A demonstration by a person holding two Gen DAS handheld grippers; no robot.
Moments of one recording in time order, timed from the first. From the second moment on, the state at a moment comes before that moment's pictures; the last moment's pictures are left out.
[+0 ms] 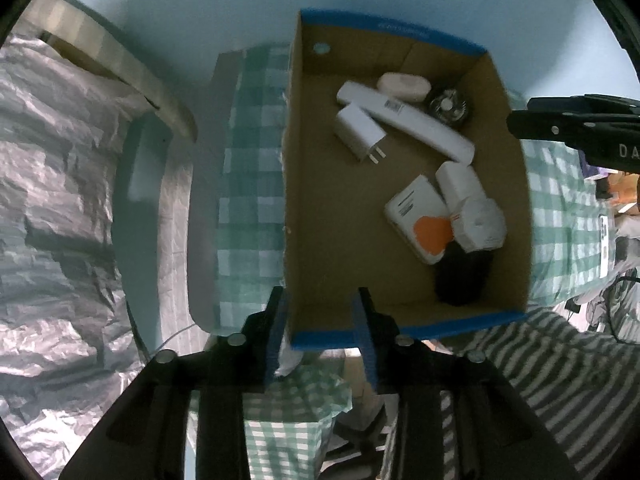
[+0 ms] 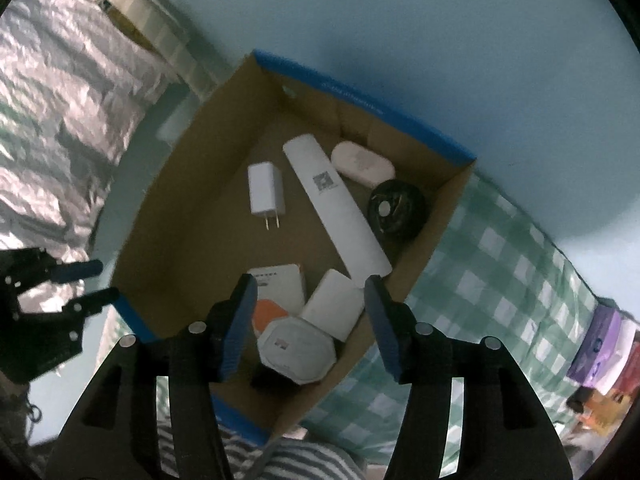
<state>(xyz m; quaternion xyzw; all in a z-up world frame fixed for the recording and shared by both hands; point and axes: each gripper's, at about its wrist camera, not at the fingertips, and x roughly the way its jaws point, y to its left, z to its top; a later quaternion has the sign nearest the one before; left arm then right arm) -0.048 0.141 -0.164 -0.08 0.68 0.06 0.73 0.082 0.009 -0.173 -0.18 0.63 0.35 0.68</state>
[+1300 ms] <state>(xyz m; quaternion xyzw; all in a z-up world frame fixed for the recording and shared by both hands) -0.069 0.072 -0.032 -0.07 0.56 0.12 0.82 0.040 -0.057 -0.029 -0.12 0.51 0.32 0.79</state>
